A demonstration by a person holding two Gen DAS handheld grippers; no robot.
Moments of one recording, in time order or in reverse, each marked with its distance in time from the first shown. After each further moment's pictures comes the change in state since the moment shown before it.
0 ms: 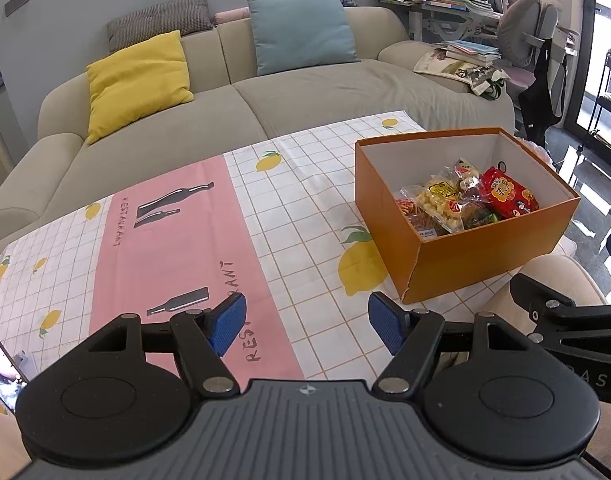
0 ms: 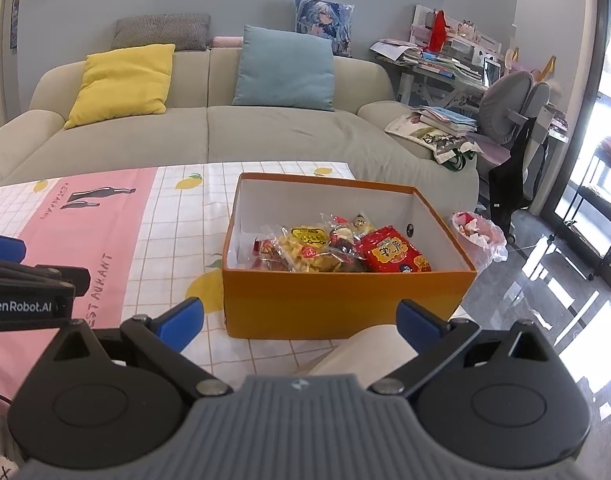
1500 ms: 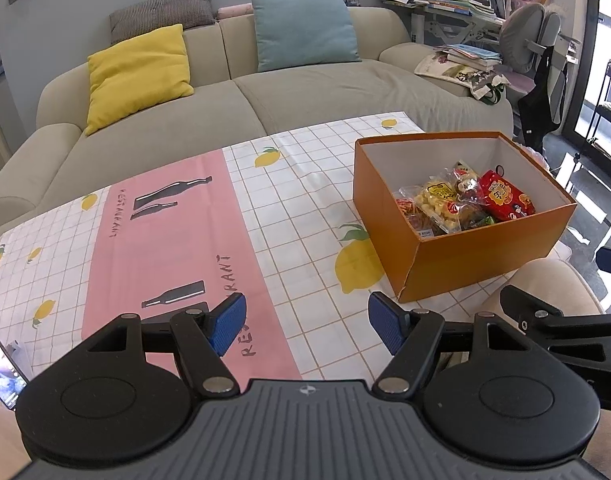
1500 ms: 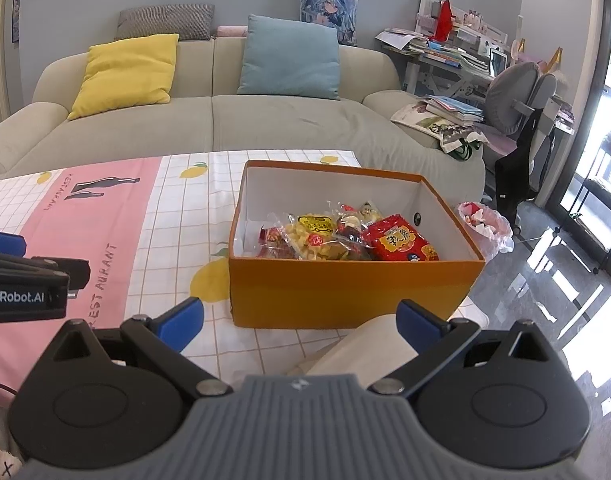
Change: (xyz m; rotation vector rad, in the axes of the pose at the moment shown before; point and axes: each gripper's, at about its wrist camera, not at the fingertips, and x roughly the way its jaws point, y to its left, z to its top) left arm -0.003 0.000 -0.005 -0.028 0.005 -0.013; right arm 0.004 0.000 -0.002 -0.001 0.034 0.018
